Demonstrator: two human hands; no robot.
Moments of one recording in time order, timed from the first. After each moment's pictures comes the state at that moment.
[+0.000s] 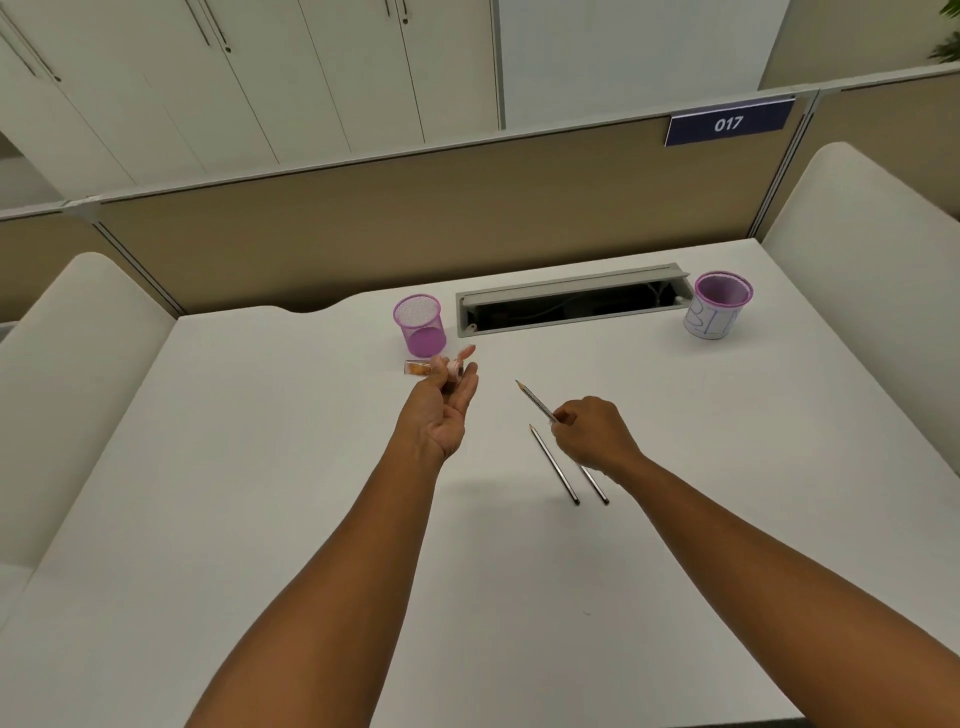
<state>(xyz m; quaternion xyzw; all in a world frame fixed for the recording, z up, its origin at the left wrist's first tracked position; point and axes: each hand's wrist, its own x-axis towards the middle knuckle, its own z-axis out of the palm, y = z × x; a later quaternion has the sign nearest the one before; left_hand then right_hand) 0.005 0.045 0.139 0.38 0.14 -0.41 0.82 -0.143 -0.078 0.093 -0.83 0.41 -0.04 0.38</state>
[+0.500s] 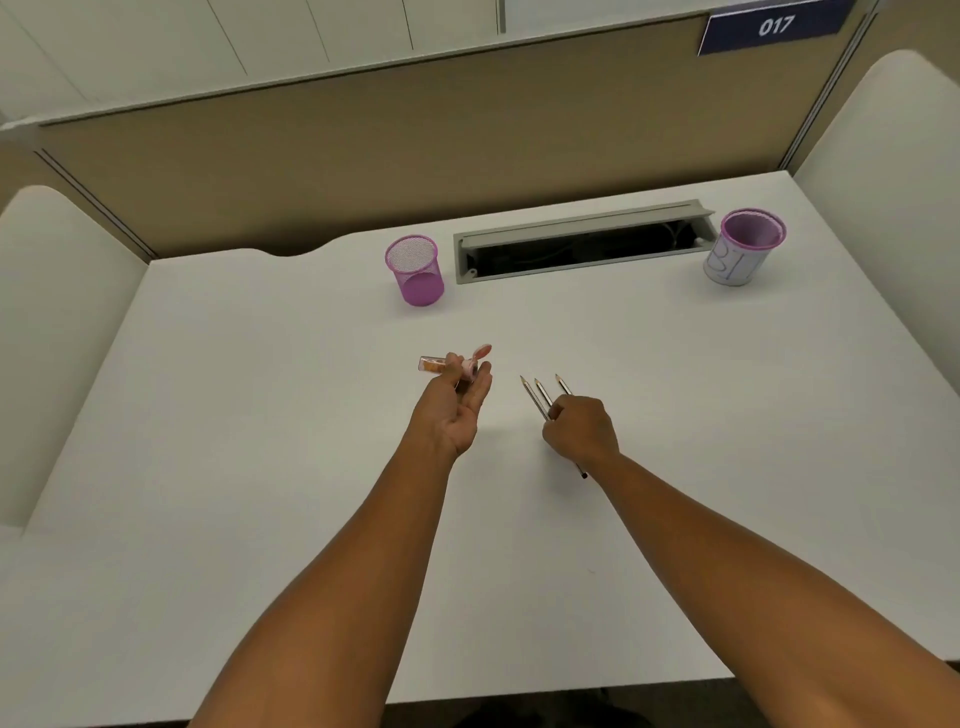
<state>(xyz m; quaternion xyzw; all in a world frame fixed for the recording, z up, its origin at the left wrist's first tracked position) 0.000 0.050 0.077 0.40 0.18 -0.44 0.78 -0.125 -0.051 0.028 -0.78 0.49 0.02 0.39</state>
